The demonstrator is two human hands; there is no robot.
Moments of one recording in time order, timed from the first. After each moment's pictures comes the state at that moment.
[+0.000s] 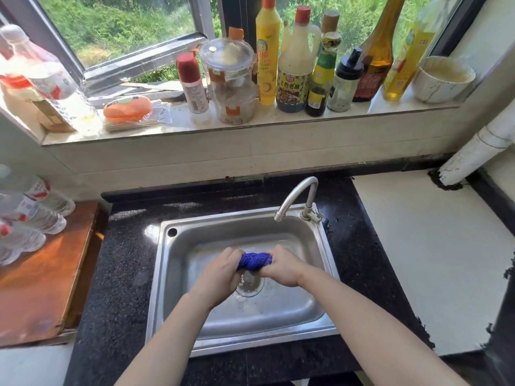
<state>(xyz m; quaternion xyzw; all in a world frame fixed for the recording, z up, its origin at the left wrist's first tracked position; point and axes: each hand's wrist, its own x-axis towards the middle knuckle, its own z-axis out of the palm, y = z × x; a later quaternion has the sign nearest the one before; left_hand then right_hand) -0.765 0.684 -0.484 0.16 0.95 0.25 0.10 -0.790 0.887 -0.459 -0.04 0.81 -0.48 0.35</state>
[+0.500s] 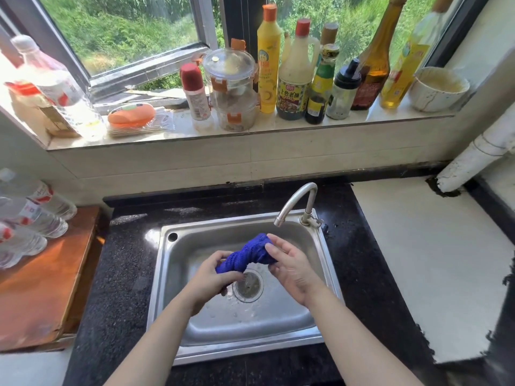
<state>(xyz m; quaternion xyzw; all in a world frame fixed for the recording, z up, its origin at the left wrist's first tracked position) -0.758 0.679 -0.444 -0.13 0.72 0.63 0.25 -0.769 0.888 -0.440 0.16 0.45 -0.85 0.22</state>
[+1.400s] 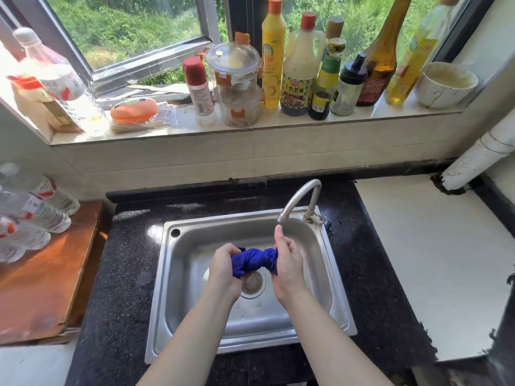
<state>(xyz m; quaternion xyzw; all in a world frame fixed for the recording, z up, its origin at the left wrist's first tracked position) -0.774 0.732 -0.425 -0.44 0.43 0.78 0.14 -0.769 0.845 -0.439 0.33 0.46 -0.82 0.06</state>
